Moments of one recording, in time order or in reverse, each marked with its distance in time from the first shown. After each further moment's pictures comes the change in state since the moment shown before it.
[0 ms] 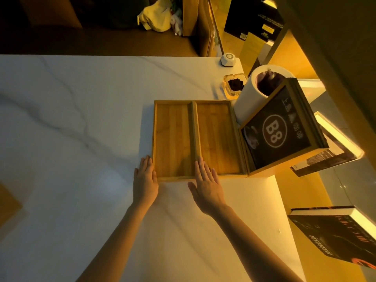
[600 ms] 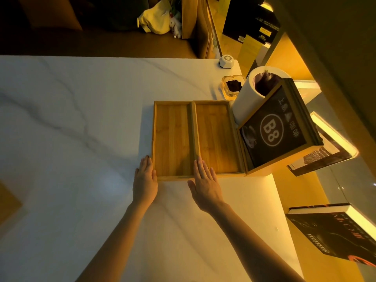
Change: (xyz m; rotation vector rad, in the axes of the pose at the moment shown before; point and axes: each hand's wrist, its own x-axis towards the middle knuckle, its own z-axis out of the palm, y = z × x) left_hand -0.002 0.002 -0.001 -0.015 -0.020 -0.037; right_hand 0.000 -0.001 -0.001 -0.017 -0.009 -0.005
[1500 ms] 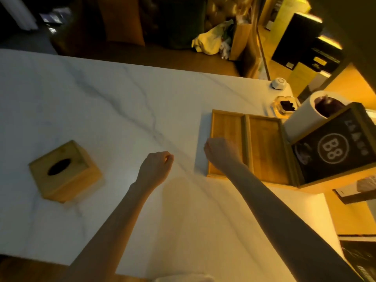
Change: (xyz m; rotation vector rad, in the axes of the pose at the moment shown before) left_hand -0.032 -0.048 -0.160 0.023 0.075 0.045; right_hand 0.032 -0.154 -0.078 -0.283 0.298 -0.300
